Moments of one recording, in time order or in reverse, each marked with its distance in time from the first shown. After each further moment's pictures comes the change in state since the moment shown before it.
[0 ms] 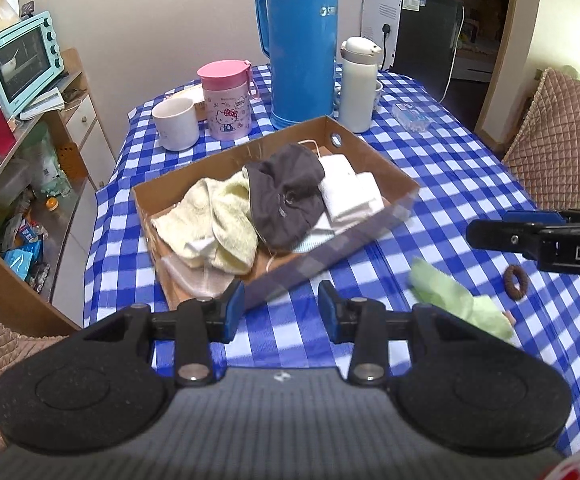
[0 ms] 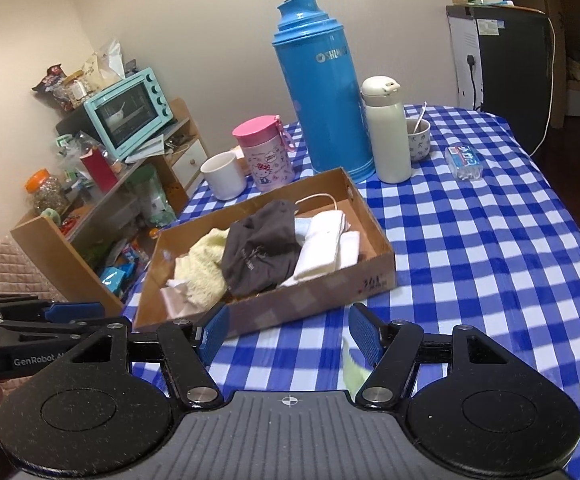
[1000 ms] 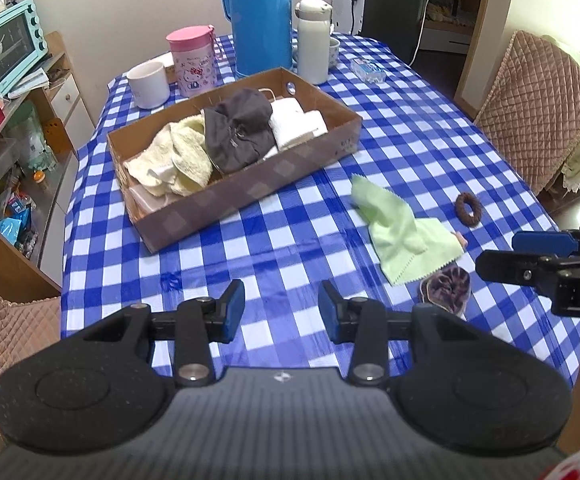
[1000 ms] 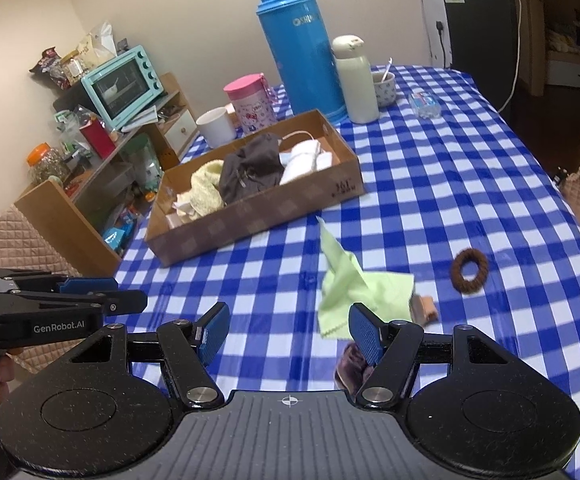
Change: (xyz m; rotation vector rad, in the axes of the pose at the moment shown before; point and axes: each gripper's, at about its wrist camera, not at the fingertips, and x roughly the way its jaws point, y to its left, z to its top) left arm -0.039 -0.049 -0.066 0.039 0.076 -0.039; right arm -0.079 0.000 -0.085 0.047 0.081 -0.041
